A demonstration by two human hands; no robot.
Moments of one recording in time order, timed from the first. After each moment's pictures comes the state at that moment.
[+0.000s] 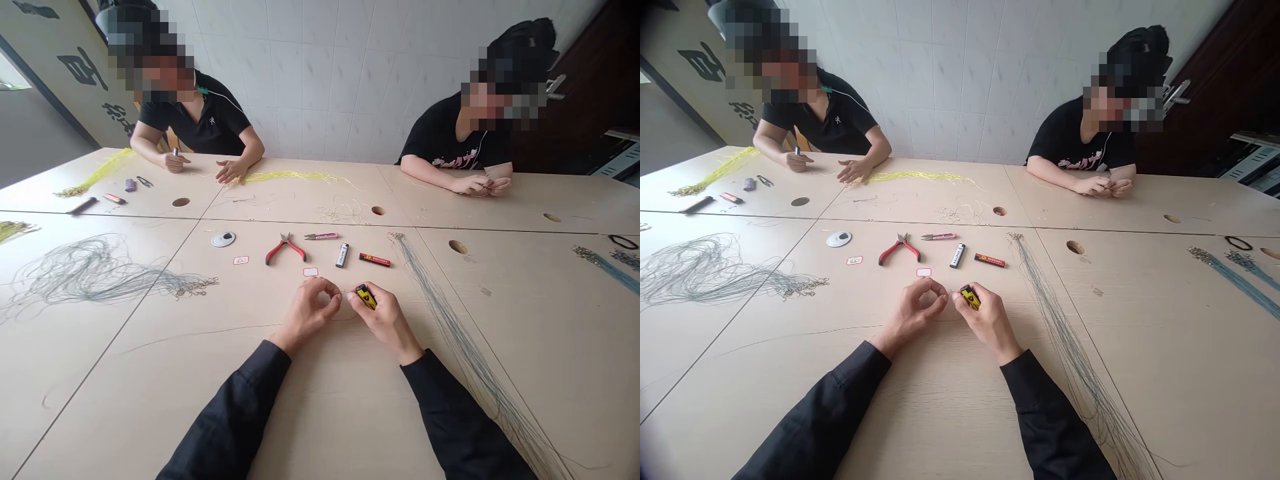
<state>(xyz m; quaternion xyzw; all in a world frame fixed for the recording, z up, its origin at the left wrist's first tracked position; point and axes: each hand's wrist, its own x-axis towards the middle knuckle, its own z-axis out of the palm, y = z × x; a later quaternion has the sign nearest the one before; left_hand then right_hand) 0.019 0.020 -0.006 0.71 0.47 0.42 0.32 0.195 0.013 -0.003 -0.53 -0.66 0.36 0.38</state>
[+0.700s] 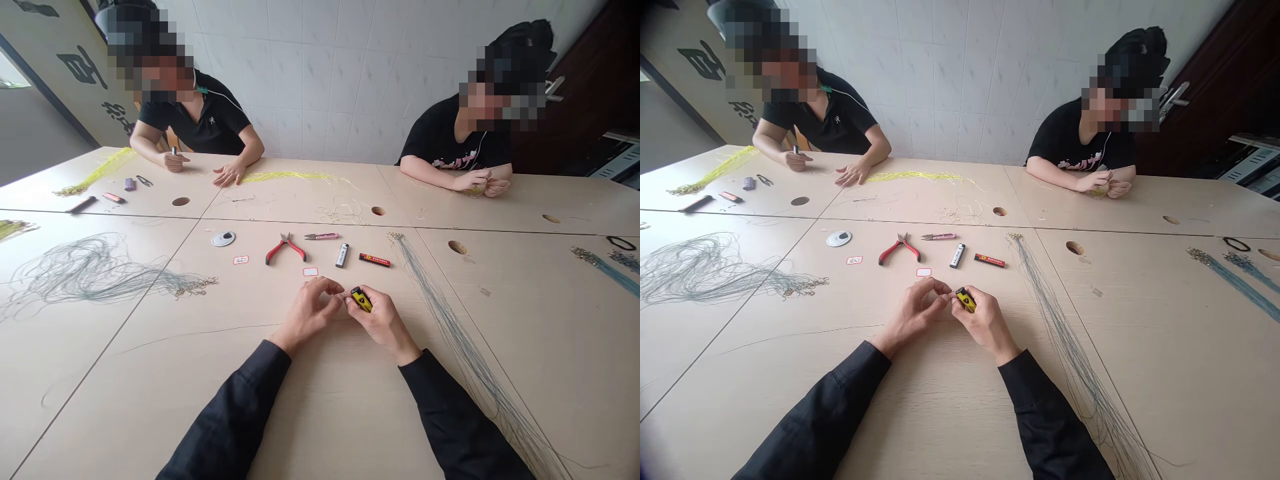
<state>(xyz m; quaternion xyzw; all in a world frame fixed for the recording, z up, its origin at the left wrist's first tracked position) 0.018 0.020 -0.005 0.71 0.46 0.40 0.35 0.192 0.014 -0.009 -0.53 -0.66 0.39 0.36</state>
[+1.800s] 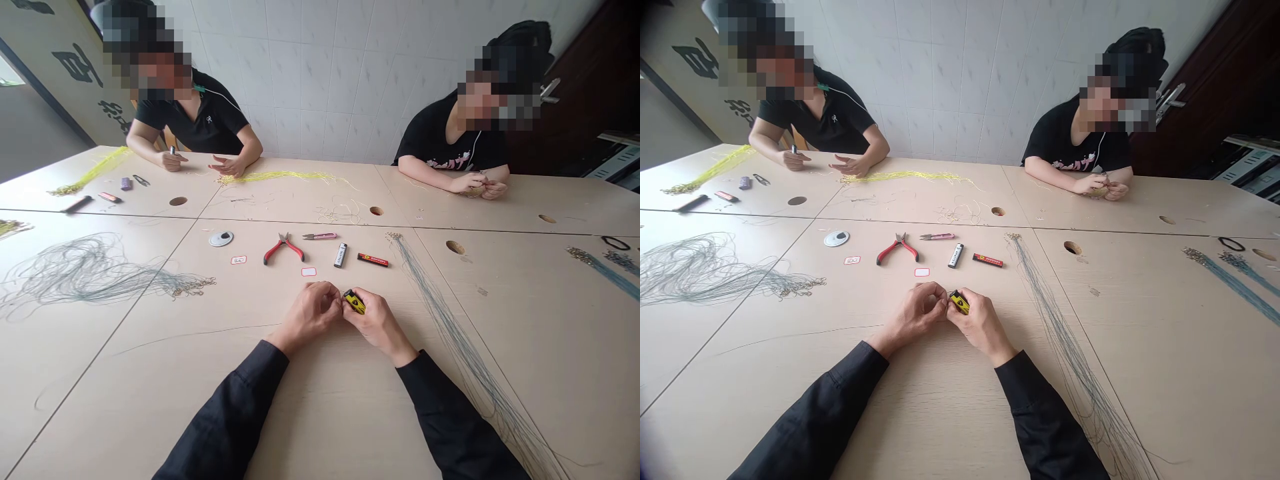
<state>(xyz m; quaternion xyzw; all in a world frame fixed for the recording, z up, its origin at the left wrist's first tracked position) 0.020 0.019 -0.006 0.74 0.44 0.37 0.34 0.190 0.012 -0.007 -0.54 -0.69 0.37 0.32</state>
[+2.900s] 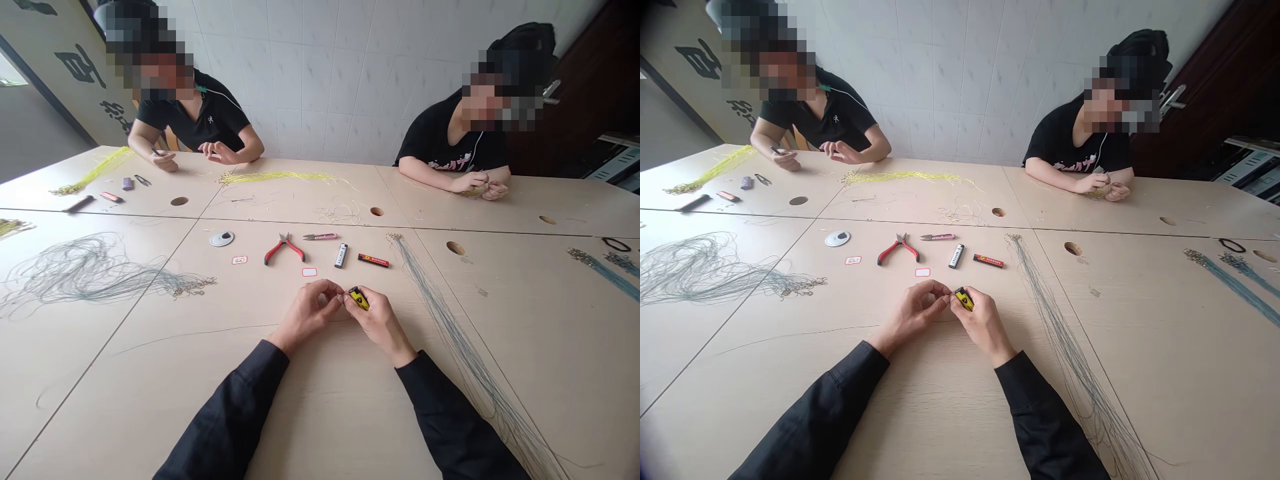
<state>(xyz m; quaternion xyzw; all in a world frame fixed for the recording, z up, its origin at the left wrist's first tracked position) 0.019 0.019 -0.004 0.68 0.44 0.39 0.43 0.190 0.014 -0.013 -0.54 -0.65 0.38 0.36</state>
